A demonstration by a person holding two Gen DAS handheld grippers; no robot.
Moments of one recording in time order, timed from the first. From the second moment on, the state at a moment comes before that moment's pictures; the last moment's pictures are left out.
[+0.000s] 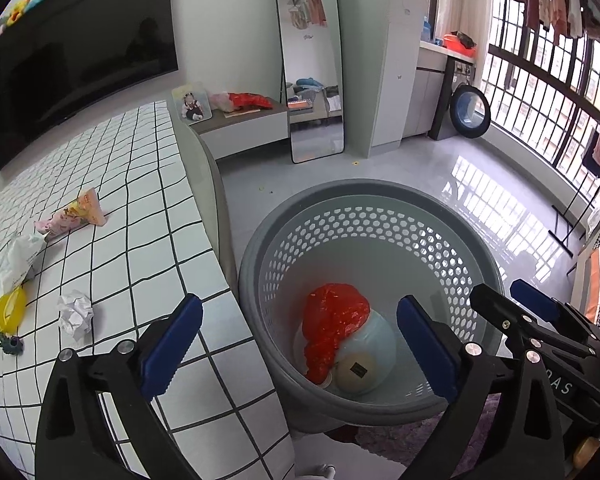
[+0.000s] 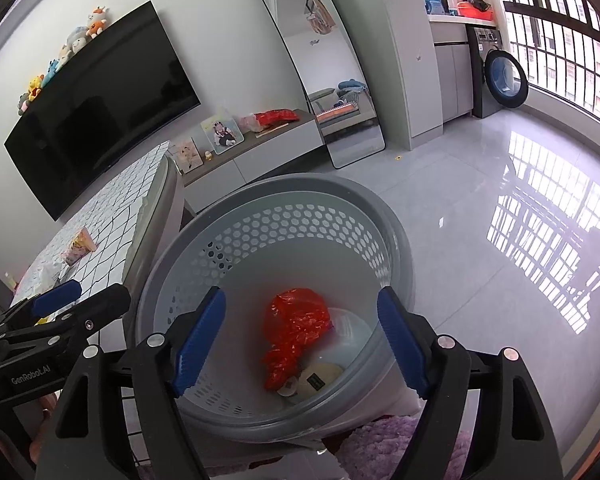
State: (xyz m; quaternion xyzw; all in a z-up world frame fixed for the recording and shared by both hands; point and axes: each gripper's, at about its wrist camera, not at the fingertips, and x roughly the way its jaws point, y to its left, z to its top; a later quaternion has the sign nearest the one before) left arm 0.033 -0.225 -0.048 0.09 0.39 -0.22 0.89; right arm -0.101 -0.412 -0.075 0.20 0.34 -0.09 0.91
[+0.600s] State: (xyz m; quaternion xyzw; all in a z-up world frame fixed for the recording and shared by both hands) left arm 0.010 -0.137 -0.024 0.06 0.37 -0.18 0.91; right arm -0.109 -0.339 -0.044 0.17 0.34 -0.05 0.92
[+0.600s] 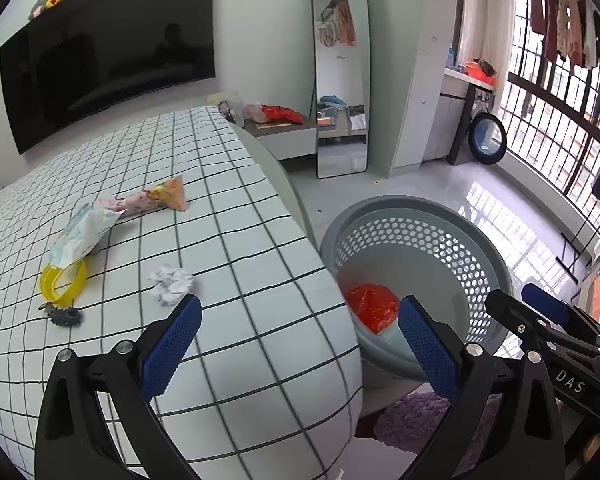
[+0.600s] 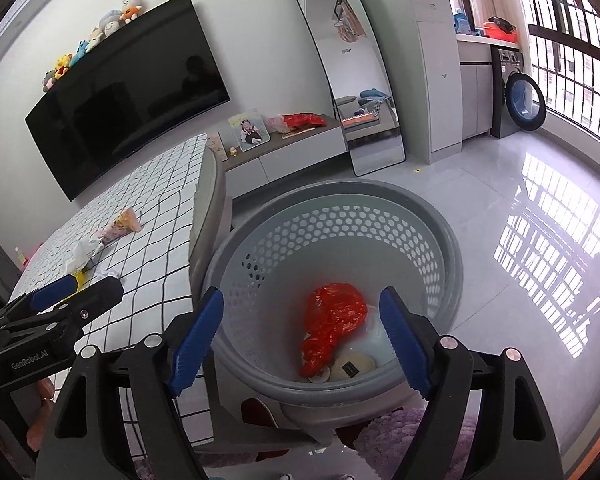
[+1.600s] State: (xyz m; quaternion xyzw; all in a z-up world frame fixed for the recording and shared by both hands) left arm 0.032 0.061 -0.046 -0.02 0.39 0.03 0.92; right arm -0.002 -0.161 -0.048 0.05 0.39 0.11 0.91
